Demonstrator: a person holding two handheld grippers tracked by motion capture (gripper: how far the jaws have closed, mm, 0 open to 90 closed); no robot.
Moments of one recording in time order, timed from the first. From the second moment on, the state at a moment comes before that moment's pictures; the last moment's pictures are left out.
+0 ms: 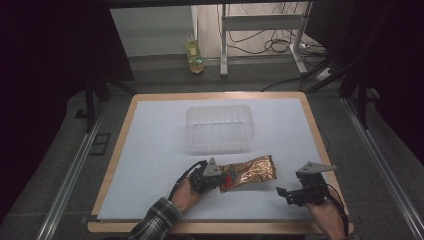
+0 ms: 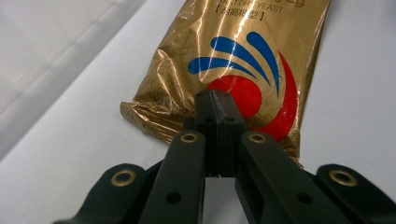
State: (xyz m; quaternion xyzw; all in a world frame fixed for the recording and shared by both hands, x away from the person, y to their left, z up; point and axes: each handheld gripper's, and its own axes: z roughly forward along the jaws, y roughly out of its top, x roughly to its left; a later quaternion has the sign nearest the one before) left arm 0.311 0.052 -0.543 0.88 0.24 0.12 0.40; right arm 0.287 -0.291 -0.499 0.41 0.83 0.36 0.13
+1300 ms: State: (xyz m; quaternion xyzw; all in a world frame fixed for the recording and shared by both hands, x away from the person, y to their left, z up) left arm 0.316 0.055 -0.544 0.87 0.25 0.09 0.41; right arm 0.364 -0.239 -0.505 0.45 0.80 0.39 -0.09
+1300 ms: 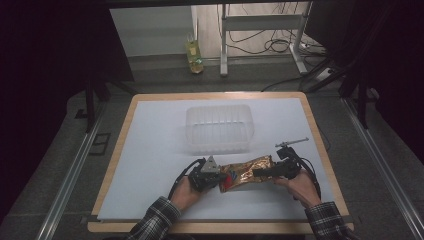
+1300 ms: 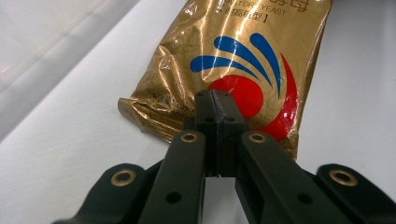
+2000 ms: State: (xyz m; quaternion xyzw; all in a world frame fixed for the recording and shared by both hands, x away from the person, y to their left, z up) left arm 0.318 0.059 -0.543 0.87 0.25 0.08 0.42; right arm 0.360 -0.233 -0.468 0.43 0.80 0.41 -0.10
